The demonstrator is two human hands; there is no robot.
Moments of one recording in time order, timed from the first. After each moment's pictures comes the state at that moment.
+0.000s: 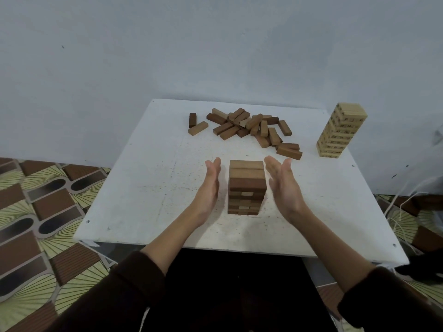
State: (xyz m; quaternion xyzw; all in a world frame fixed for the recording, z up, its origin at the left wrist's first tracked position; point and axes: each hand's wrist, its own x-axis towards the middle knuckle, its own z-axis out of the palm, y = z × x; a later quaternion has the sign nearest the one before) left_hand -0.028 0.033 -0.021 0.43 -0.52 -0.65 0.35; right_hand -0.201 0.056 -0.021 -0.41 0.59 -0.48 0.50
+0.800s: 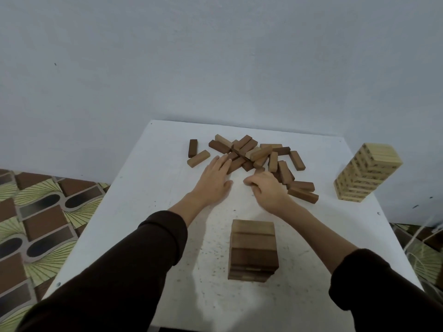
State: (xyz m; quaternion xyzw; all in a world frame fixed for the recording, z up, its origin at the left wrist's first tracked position) left_hand -0.054 -0.149 -0.057 0.48 -0.85 -0.15 0.15; right_hand -0.221 -0.094 -0.032 -0.75 0.62 -0.17 0.16
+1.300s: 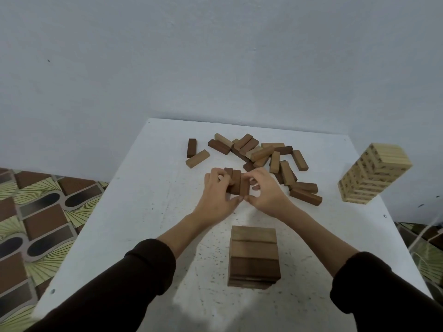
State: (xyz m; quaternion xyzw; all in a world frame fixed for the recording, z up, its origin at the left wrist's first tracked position) left_hand -0.061 -0.113 -0.066 0.49 -0.78 -0.25 0.29; right_hand -0.224 -0.098 -0.046 -0.72 0.58 -0.28 0.24
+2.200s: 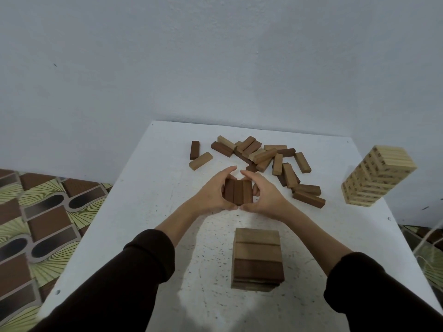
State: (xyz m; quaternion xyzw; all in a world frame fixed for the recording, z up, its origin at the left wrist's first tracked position) left_hand -0.040 -0.136 -0.053 0.42 -0.75 -0.45 0.22; right_hand -0.221 -0.100 -0.046 -0.71 0.57 -0.26 0.33
